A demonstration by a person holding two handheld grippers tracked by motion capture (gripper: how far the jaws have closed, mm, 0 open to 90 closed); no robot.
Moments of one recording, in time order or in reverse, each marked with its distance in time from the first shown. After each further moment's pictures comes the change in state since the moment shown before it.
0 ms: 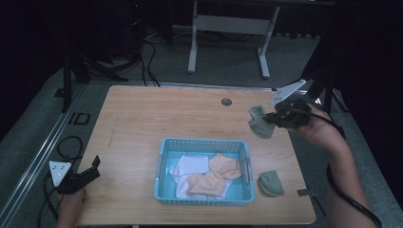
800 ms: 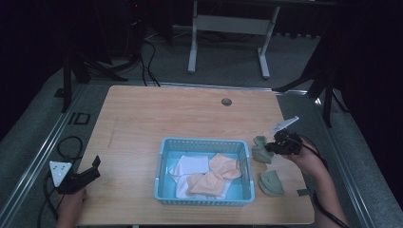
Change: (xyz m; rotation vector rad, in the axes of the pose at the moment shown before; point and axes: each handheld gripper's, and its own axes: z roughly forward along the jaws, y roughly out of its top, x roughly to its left) left arm -0.001 0.000 0.000 0.003 0.000 0.004; right arm 0.005 -0.112 0.118 0.066 0.088 0.254
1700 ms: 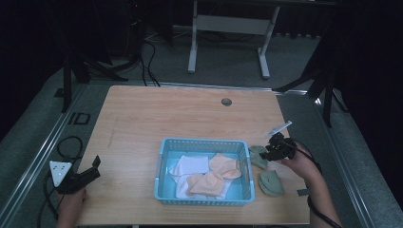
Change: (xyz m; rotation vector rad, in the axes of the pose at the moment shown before) left arm 0.000 0.000 0.000 0.001 -0.001 -0.002; right arm 0.001 -0.008 0.023 0.044 -0.005 0.060
